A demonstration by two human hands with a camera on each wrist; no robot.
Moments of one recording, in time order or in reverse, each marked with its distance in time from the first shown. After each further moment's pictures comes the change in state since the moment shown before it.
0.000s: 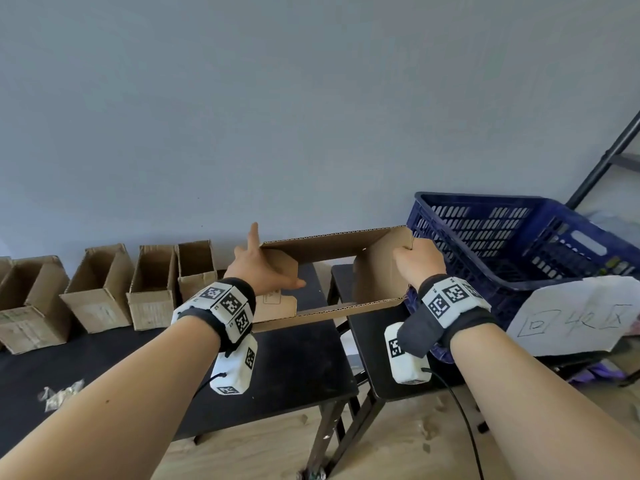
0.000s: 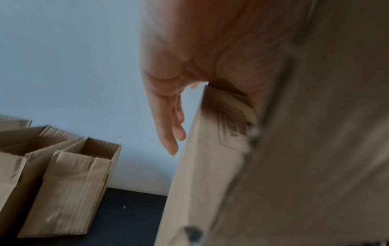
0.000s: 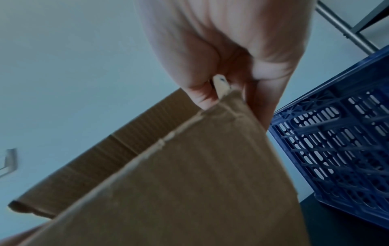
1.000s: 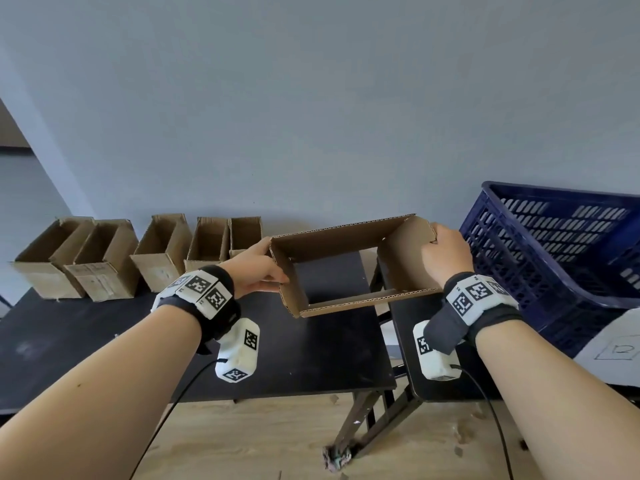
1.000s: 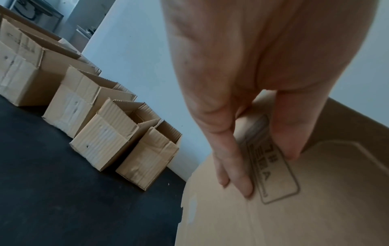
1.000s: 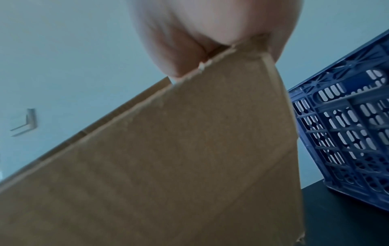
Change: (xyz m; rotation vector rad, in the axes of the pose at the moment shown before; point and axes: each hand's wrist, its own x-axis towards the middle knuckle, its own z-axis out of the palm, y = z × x) left_hand -0.013 -0.062 -0.035 -0.632 -0.302 -0.160; right_hand 0.010 -0.012 0.041 -0.099 -0.090 -0.179
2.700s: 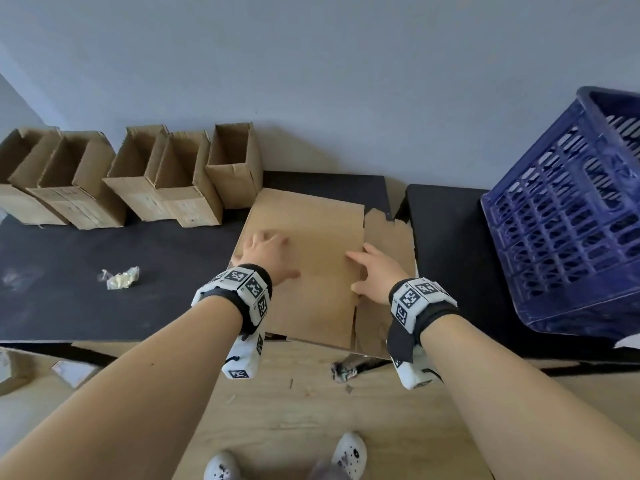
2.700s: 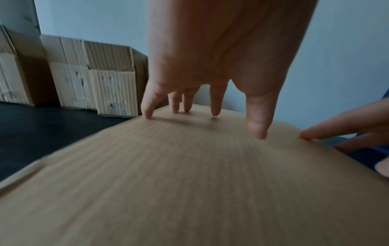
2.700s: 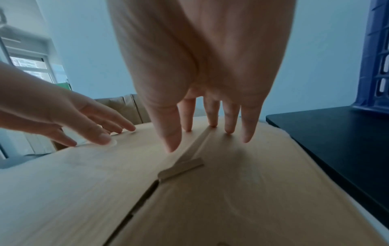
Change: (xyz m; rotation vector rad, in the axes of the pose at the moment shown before) left_hand 0.075 -0.117 0.023 0.901 0.240 -0.250; right_hand -0.016 0.043 0.171 -0.315 -0.776 -0.209
